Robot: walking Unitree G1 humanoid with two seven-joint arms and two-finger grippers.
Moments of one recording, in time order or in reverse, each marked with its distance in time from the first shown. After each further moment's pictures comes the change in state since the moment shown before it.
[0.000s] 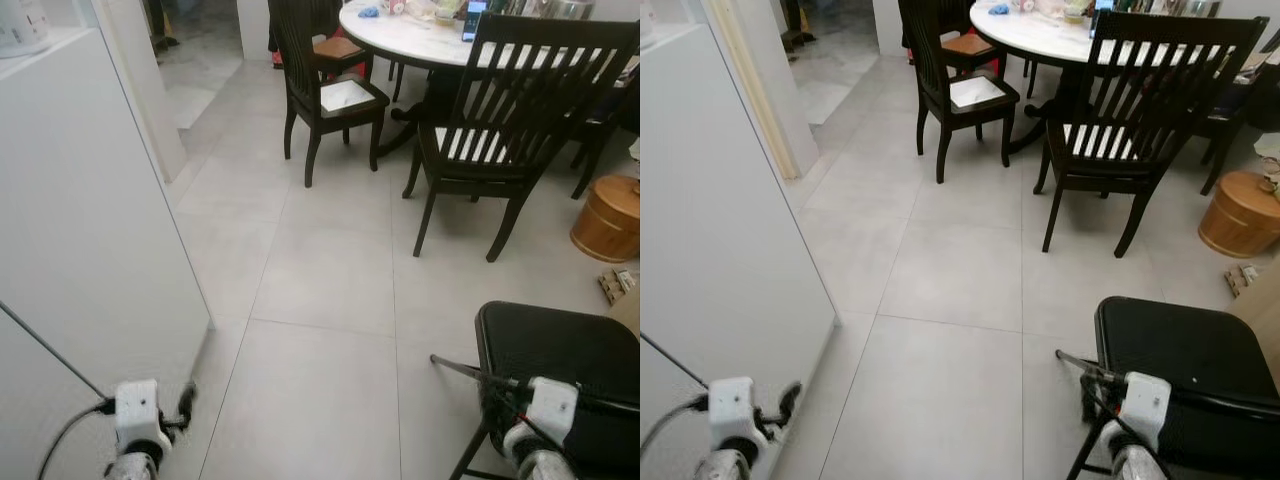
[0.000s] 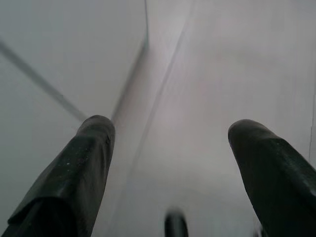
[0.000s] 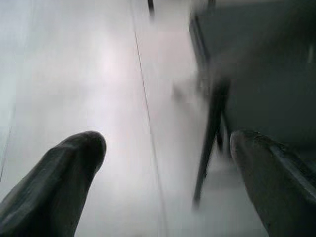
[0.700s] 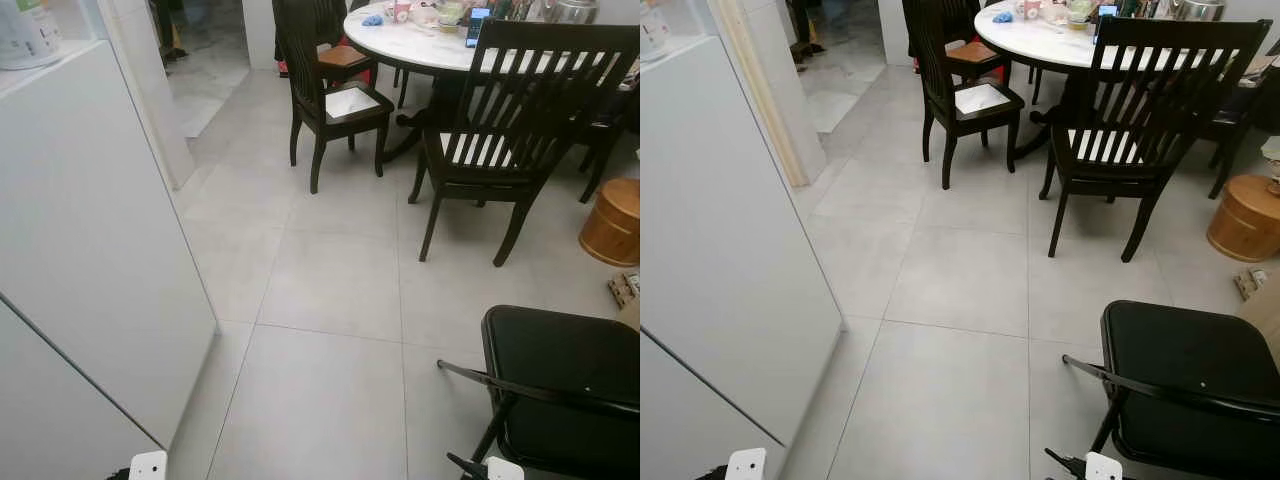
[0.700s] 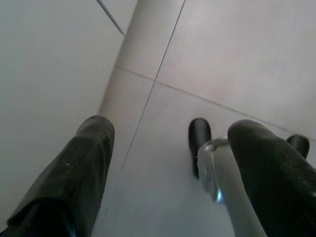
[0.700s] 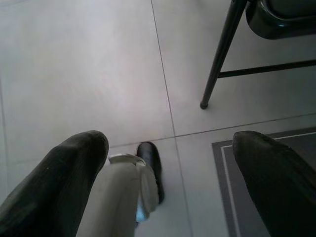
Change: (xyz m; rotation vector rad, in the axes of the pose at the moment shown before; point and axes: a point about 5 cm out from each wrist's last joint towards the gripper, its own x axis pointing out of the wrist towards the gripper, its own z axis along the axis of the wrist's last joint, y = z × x) left arm -0.010 0.004 -0.054 0.047 0.358 0.070; right arm -0.020 0.007 -0.070 0.012 0.316 -0.051
